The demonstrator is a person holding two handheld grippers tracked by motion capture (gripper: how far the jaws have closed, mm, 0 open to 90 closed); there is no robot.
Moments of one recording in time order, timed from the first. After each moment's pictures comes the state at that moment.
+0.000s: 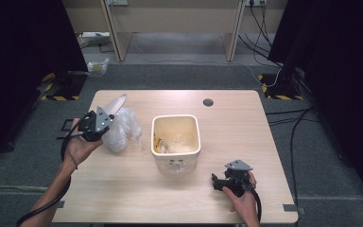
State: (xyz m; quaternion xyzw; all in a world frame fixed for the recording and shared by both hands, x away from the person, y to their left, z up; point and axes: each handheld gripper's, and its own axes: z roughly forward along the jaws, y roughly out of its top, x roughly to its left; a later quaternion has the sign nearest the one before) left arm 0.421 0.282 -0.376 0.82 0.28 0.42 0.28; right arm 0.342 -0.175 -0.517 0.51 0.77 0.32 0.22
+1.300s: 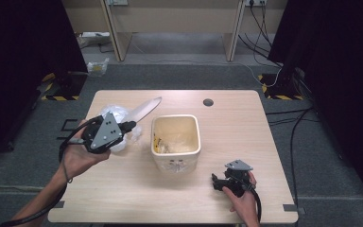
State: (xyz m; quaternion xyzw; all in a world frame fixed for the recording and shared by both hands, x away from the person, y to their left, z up) left arm 0.341 0.215 -0.294 0.84 0.13 0.36 0.38; right arm 0.342 -0.175 -0.518 0.51 0.77 0.32 0.22
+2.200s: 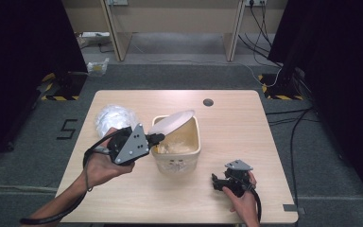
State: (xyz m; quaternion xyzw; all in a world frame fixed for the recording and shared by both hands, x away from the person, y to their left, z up) left arm 0.318 0.155 -0.290 0.85 0.07 0.31 0.42; right arm 0.342 -0.175 -0.517 0.51 0.77 0.32 0.22
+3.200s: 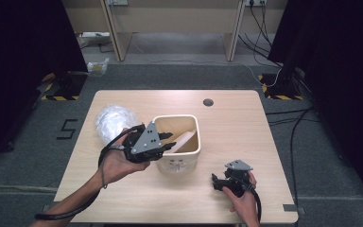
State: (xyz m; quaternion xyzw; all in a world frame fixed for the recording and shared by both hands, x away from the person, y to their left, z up) left arm 0.339 0.136 -0.312 0.86 0.11 0.26 0.43; right arm 0.342 -0.175 -0.518 0.50 0.77 0.32 0.22
